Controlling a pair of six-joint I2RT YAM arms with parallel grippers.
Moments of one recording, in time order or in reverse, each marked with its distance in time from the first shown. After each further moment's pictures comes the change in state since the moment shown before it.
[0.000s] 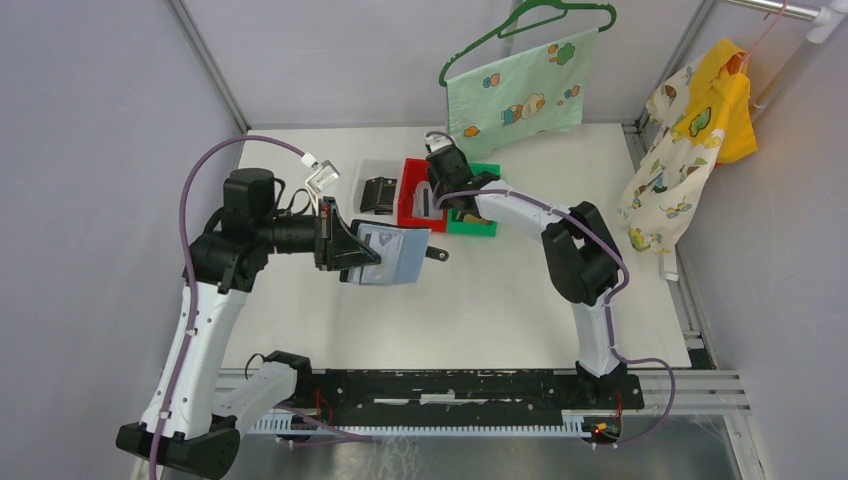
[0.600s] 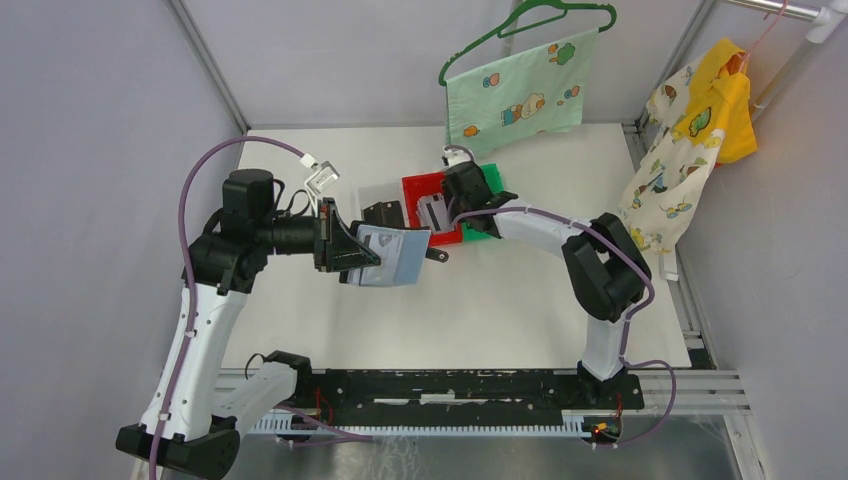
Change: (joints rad) left arm 0.000 -0.008 0.000 -0.004 0.003 0.000; right arm 0.000 -0.162 -0.288 0.196 -0.011 0.054
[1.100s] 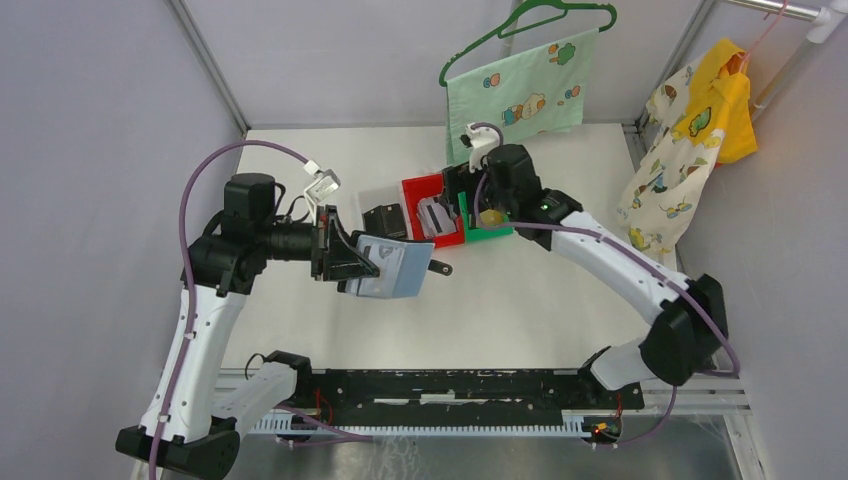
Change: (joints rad) left arm 0.000 -0.005 0.000 -0.062 0.082 0.071; right arm -0.001 -0.411 -0.070 -0.125 -0.265 -0.047
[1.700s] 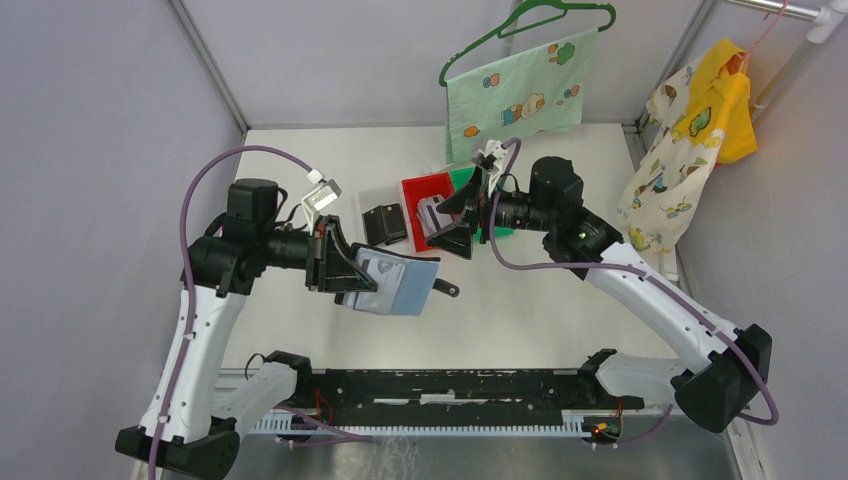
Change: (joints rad) left arm 0.000 -0.002 0.000 -0.109 0.161 0.097; right arm -0.007 -0.302 -0.141 0.203 -0.761 0.042
